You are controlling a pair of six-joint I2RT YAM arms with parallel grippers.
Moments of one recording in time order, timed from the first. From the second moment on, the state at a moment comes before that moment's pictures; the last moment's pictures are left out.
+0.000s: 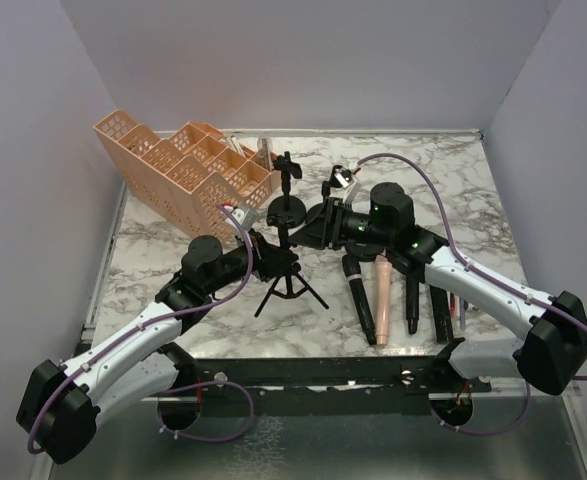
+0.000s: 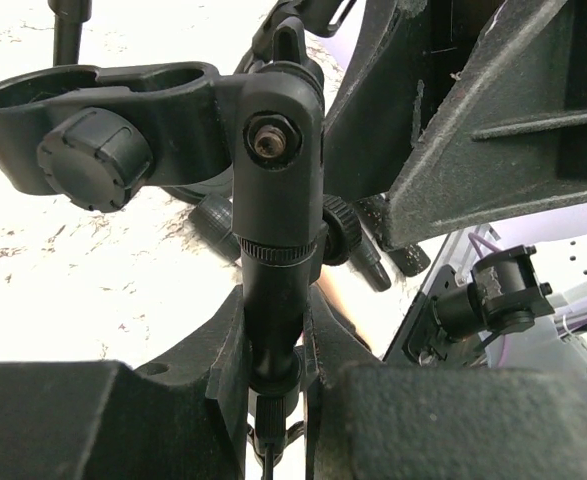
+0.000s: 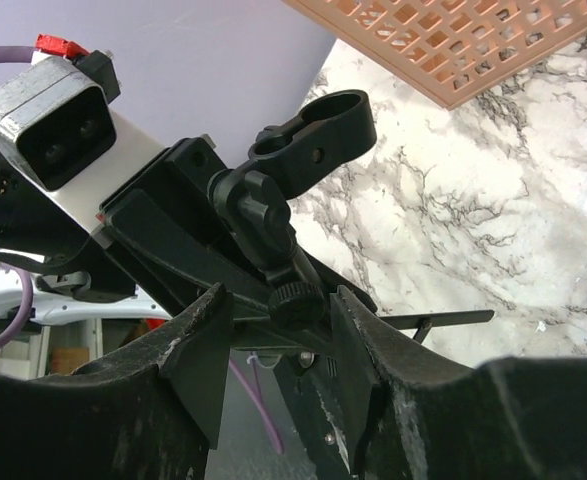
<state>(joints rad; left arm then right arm) -0.64 0.88 0.48 0.30 0.36 -0.56 0.71 1.28 0.95 0.11 -0.51 0.80</state>
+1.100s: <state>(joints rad) -0.65 0.91 0.61 0.21 0.45 -0.60 0.70 1.18 0.84 0.34 -0.65 0.30</state>
